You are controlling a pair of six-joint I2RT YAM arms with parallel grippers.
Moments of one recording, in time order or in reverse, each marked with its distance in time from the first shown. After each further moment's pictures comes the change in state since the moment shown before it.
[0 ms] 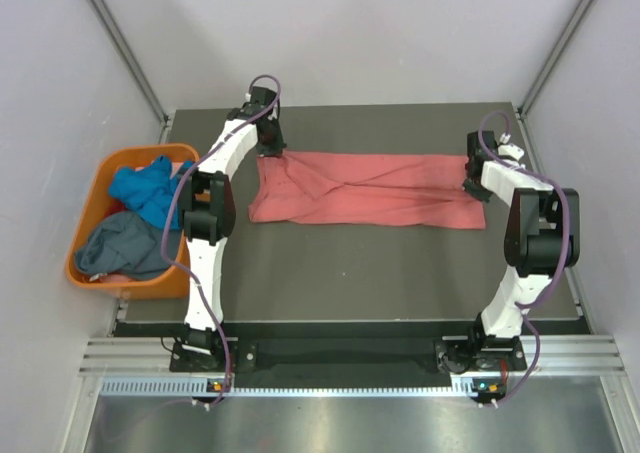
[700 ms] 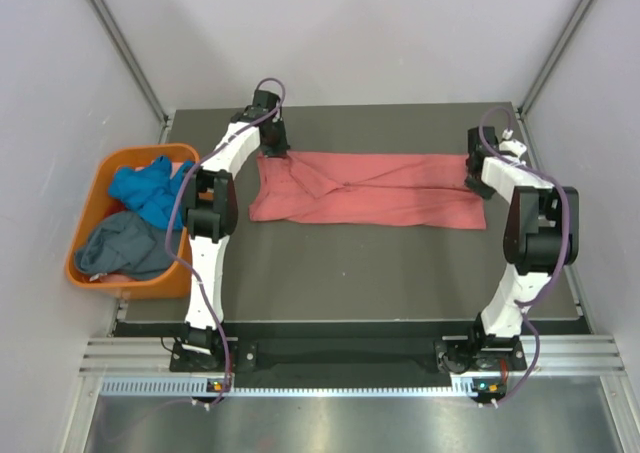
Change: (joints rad) left arm 0.001 0.051 0.006 0.076 0.087 0.051; right arm -0.002 0.026 0.050 -0.031 0.045 0.005
